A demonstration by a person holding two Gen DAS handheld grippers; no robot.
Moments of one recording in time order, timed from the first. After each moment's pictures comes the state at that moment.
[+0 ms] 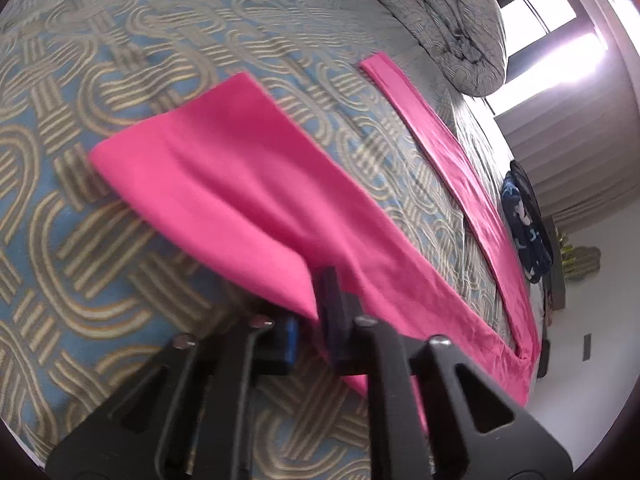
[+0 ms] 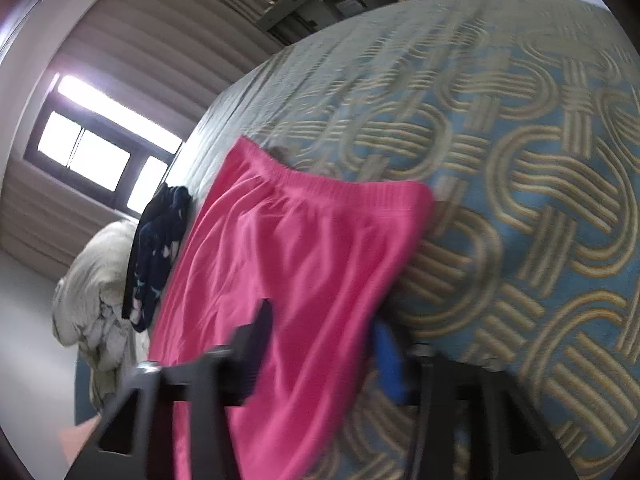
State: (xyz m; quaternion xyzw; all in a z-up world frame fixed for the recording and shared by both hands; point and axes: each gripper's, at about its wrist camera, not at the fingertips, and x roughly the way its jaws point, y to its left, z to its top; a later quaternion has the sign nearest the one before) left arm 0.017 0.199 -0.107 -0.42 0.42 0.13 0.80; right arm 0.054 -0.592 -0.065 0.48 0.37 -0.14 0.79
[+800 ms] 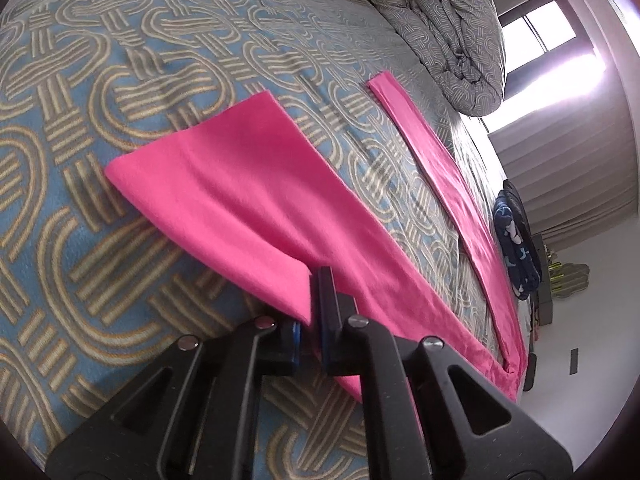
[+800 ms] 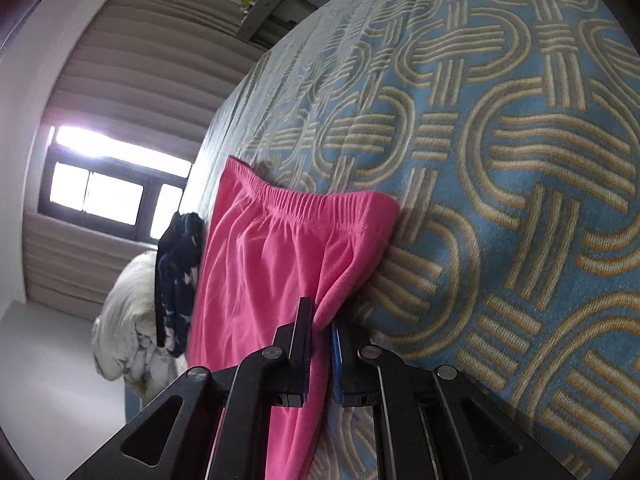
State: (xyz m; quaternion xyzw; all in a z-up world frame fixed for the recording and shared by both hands) left arm 0.011 0.216 -0.108 -0.43 0.40 0.13 0.80; right arm 0.051 -0.613 -0.081 0.56 0.33 -0.12 0.75
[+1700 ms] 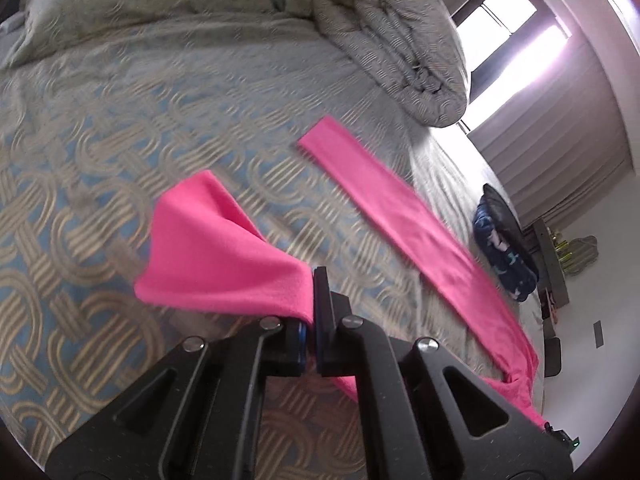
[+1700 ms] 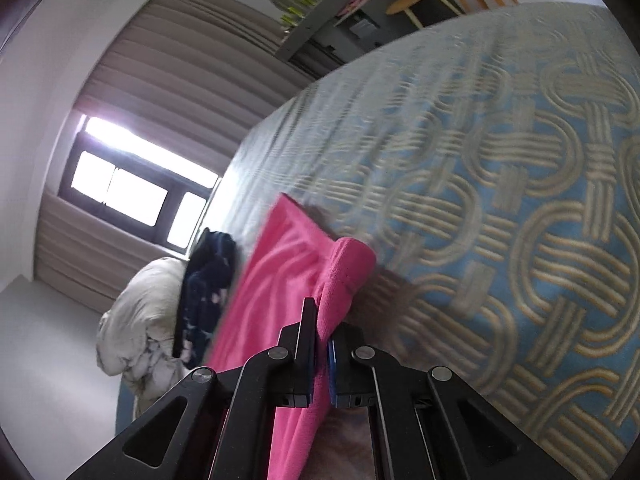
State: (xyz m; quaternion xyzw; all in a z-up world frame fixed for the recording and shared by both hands) left arm 0.061 0.210 -0.038 -0.35 0.36 0.12 0.86; right arm 0.071 -0.619 -0.020 0.50 0.29 -0.09 0.81
